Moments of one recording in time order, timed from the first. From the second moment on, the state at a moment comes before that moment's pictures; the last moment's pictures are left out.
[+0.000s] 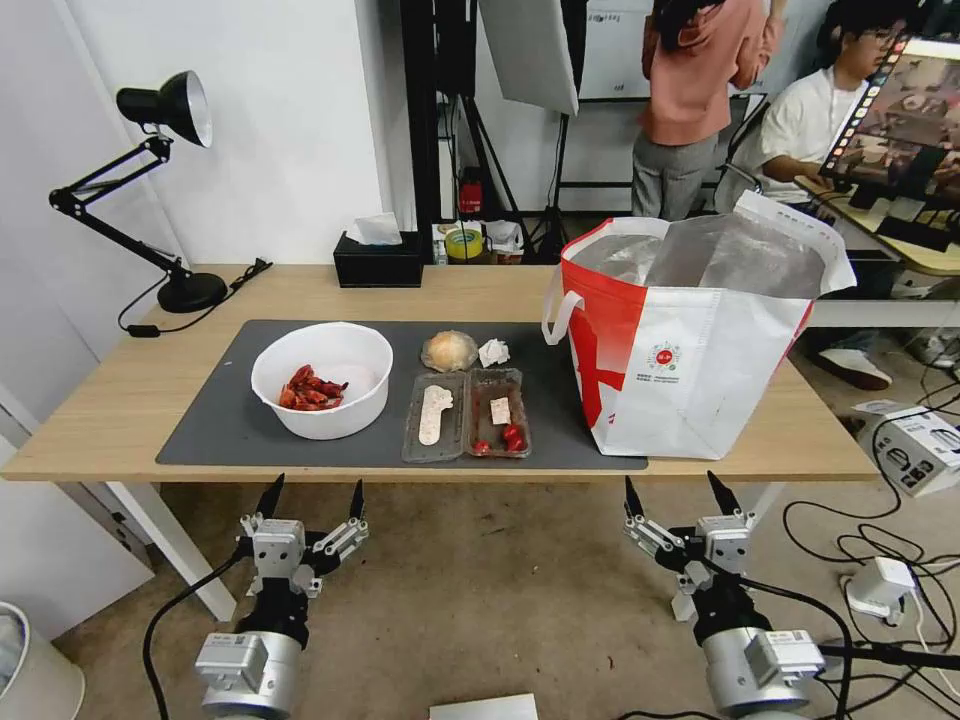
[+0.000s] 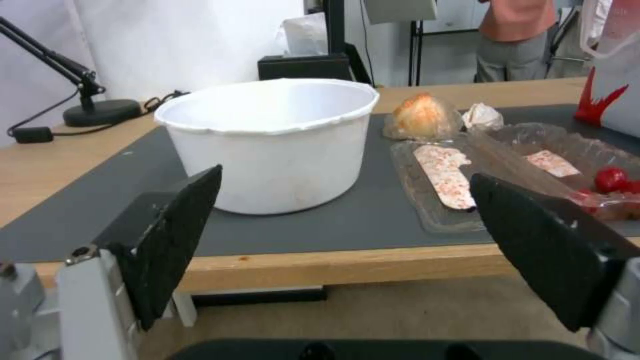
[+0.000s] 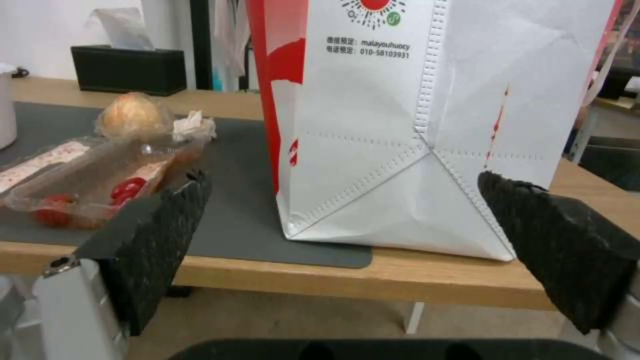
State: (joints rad) left arm 1.80 -1.50 -0.55 -2.30 0.00 0.00 0.00; right arm -1.80 1.50 0.55 2.30 0.00 0.00 0.00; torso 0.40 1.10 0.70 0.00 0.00
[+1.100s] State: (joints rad) left arm 1.67 -1.42 -0.53 -2.41 -0.30 0.37 -0.13; right arm -1.66 1.13 0.63 2.43 0.35 -0.41 0.10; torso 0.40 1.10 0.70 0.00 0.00
